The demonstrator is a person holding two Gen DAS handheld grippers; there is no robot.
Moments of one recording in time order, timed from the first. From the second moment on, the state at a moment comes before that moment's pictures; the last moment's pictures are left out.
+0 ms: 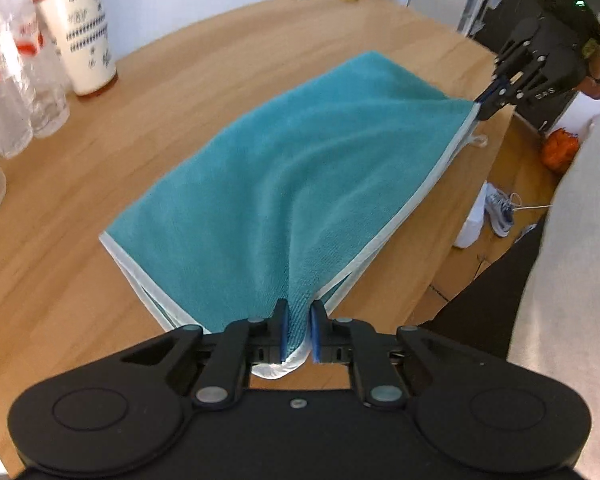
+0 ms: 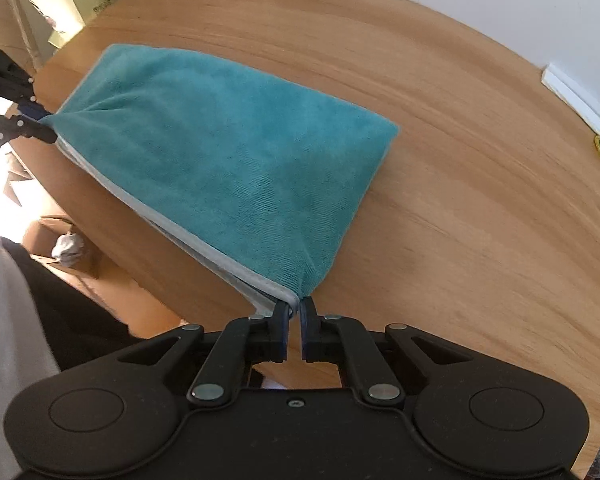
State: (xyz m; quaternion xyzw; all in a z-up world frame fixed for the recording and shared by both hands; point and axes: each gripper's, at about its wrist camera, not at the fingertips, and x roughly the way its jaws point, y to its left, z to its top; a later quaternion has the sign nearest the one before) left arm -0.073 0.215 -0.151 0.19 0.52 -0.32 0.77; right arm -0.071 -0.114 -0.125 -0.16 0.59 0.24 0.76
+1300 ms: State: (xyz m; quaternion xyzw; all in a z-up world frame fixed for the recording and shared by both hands) left arm 0.044 0.201 -0.153 0.12 0.50 -0.10 0.85; right arm -0.009 -0.091 -0.138 -0.12 0.57 0.23 0.78
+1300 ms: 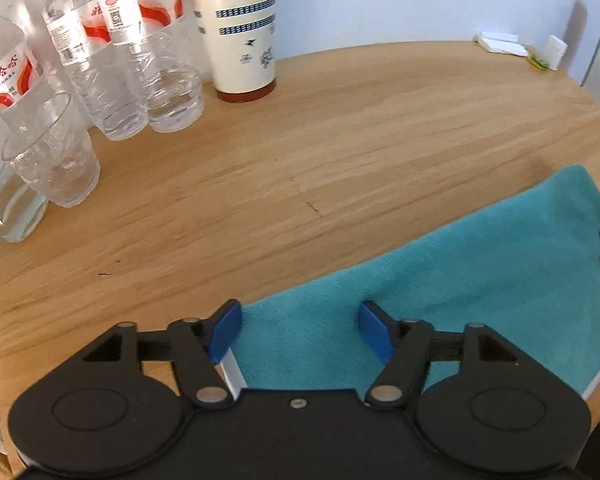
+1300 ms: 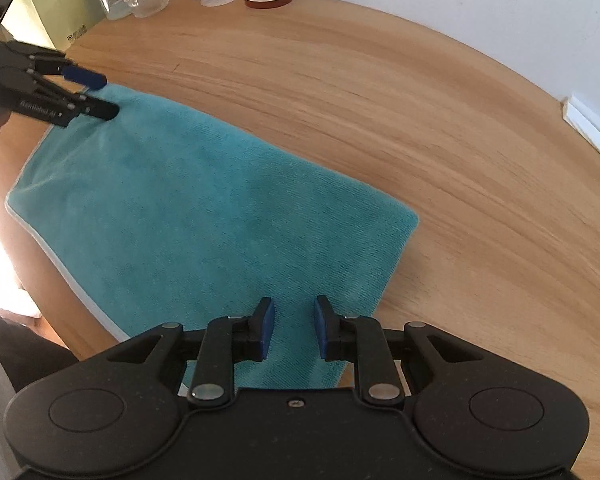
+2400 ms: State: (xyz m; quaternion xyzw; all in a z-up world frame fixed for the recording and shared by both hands) left arm 0.020 0.184 -0.139 0.05 0.53 -0.04 0.85; right arm 0.035 -0.097 -0.137 -0.05 0.54 0.12 0.83
